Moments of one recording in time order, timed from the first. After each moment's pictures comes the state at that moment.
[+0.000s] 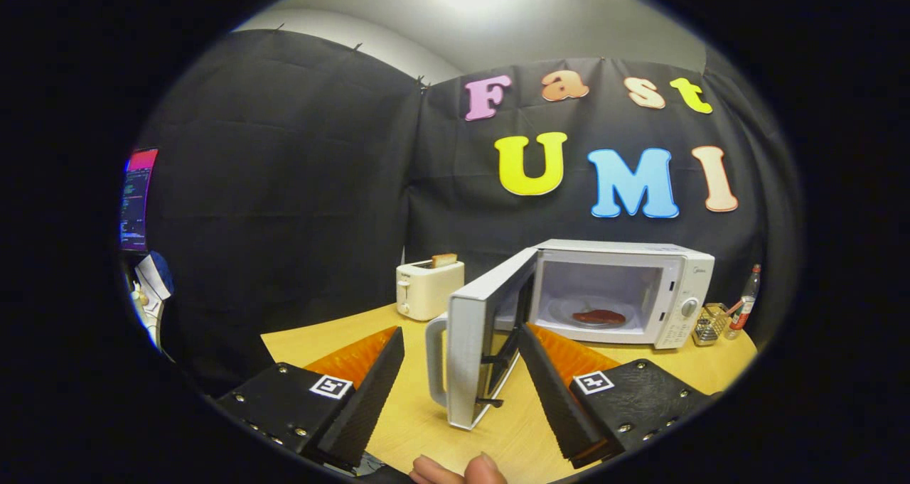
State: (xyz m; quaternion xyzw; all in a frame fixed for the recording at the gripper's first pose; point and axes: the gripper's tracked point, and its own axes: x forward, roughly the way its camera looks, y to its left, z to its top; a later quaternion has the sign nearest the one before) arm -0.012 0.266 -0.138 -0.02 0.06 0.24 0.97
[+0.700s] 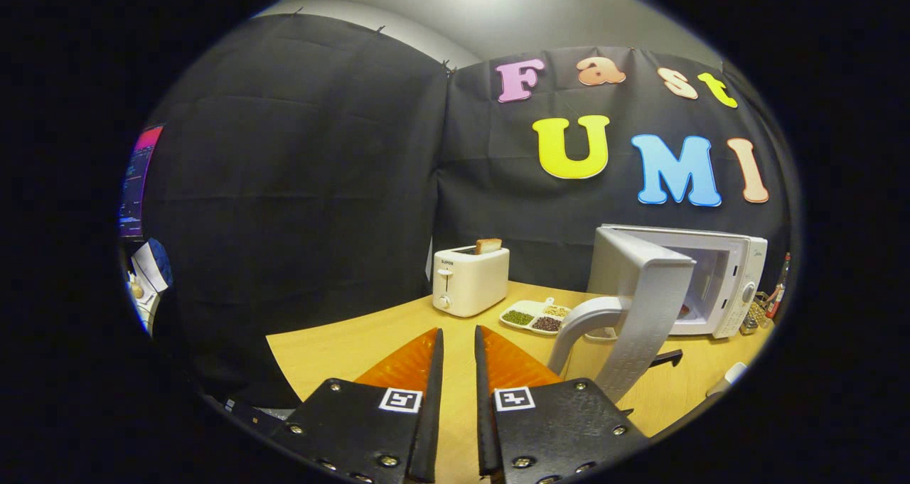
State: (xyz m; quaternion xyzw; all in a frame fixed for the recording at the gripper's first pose) arm 0.031 0.361 -0.187 -0.03 0.08 0.25 0.97
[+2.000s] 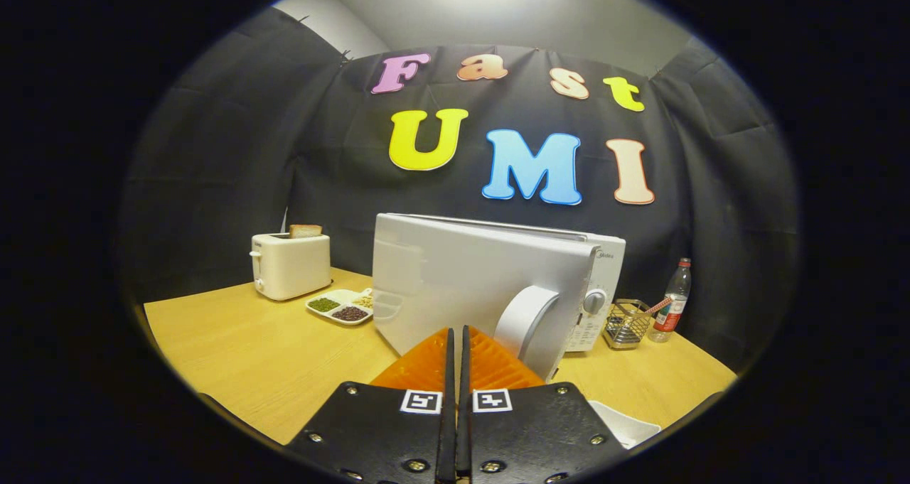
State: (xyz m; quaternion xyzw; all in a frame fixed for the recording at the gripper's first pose) arm 0.116 0.084 -0.187 -0.05 0.07 0.00 1.00
